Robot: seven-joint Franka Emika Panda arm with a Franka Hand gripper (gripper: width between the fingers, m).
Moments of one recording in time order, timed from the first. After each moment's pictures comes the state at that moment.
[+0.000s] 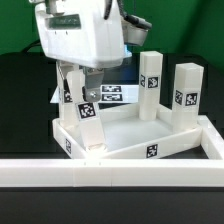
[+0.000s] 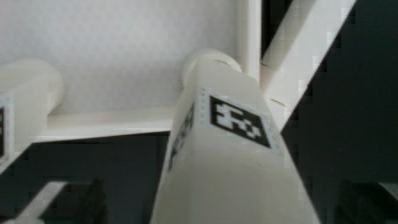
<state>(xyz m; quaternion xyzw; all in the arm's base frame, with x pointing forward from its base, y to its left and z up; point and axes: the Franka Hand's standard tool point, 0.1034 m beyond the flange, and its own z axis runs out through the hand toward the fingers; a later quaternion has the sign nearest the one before) 0.618 -0.063 0.107 -0.85 0.52 -0.05 0.07</state>
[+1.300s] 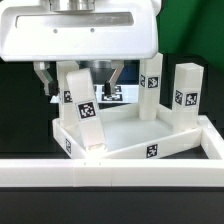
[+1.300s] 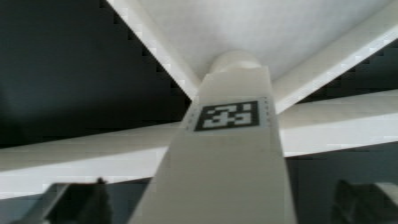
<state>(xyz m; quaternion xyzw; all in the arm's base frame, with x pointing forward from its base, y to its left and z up) 0.621 -0.062 0.109 -0.99 0.09 -0.07 0.02</state>
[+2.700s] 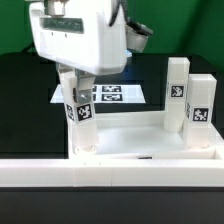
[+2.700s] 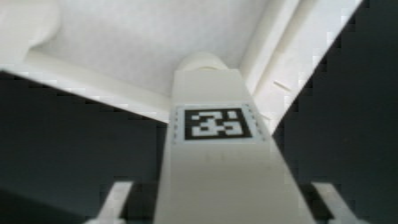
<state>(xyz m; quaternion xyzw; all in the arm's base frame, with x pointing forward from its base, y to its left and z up) 0.626 -0.069 0.106 -0.83 0.56 -0.05 0.04</state>
